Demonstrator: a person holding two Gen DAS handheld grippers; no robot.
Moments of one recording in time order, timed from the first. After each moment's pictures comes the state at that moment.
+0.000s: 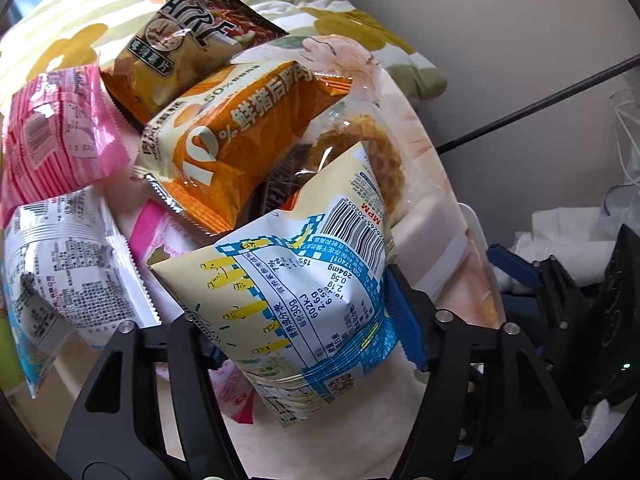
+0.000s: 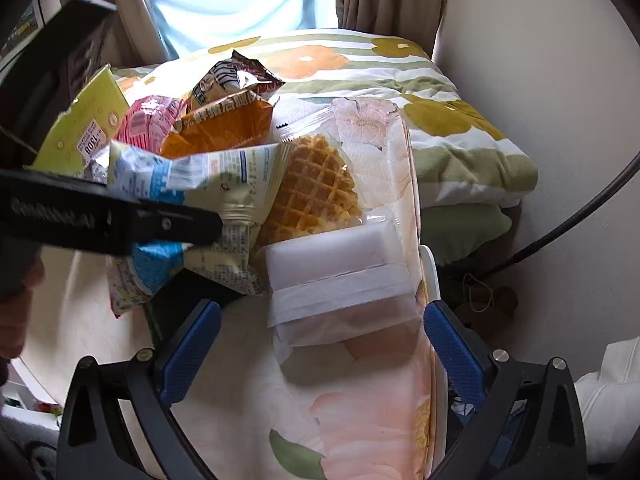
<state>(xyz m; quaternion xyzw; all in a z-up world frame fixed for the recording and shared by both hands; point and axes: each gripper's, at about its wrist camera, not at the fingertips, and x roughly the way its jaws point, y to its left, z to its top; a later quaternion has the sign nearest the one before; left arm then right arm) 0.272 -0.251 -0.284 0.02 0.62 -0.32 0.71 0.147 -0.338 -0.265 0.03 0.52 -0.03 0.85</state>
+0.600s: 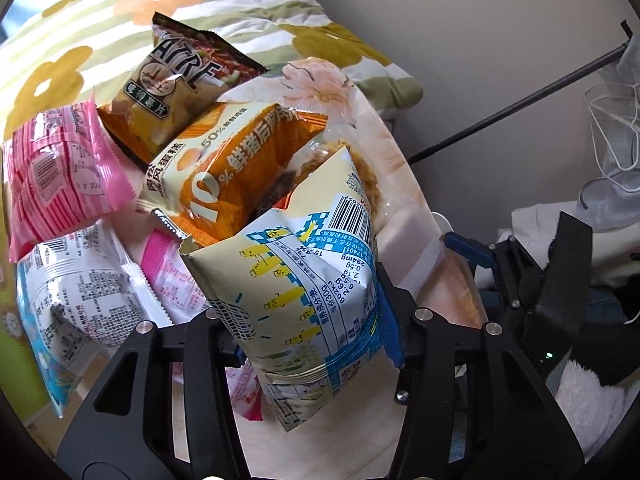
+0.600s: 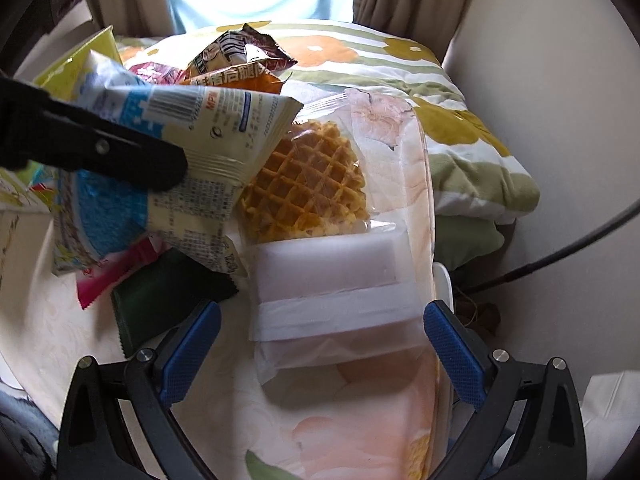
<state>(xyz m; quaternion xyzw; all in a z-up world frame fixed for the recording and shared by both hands) 0.277 -0.239 -0.251 0.02 0.60 -0.36 0.72 0.165 -0.326 -0.282 -0.04 0.53 -0.02 0.85</state>
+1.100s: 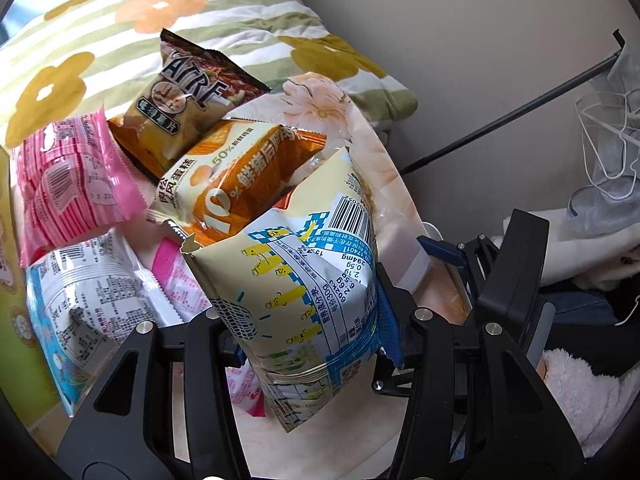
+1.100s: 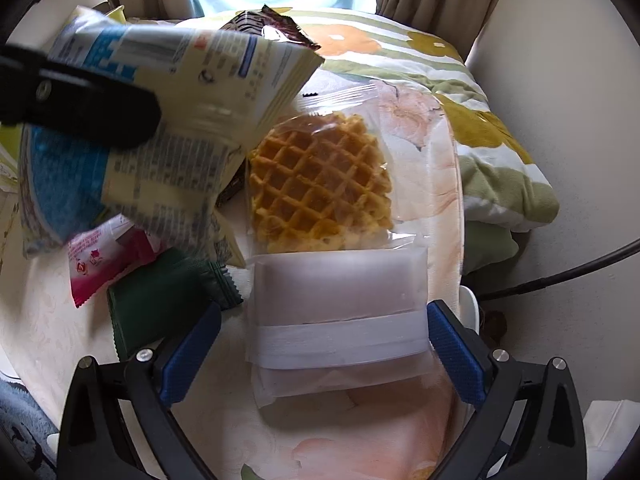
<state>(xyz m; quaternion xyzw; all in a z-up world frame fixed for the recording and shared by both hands) 0.278 -0.226 -0.236 0.01 0.59 -0.36 0.72 0.181 -0.322 -0.295 -0.05 0.55 0.00 0.83</state>
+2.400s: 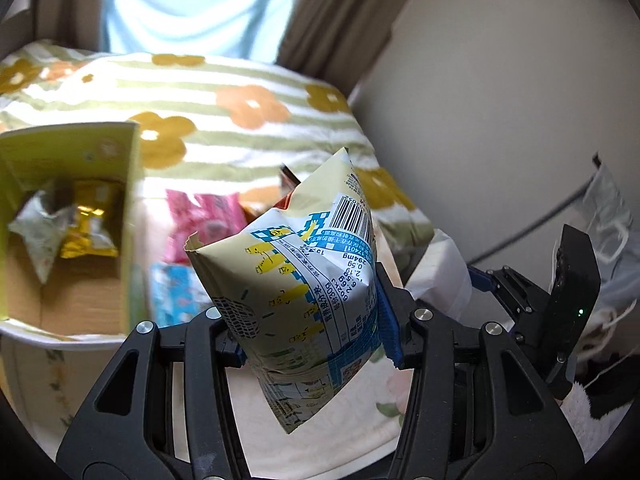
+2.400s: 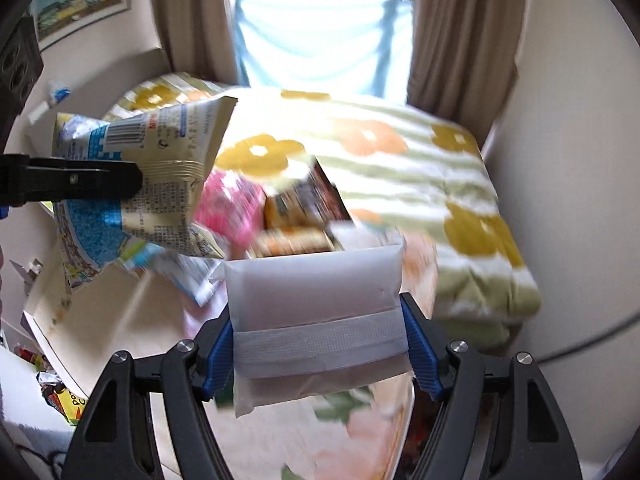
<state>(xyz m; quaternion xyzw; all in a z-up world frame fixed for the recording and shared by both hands) 0.237 -0.105 -0.105 -0.12 0.44 -0.24 0.86 0.190 -0.285 -0.134 -0.07 0.42 0.09 0.90</state>
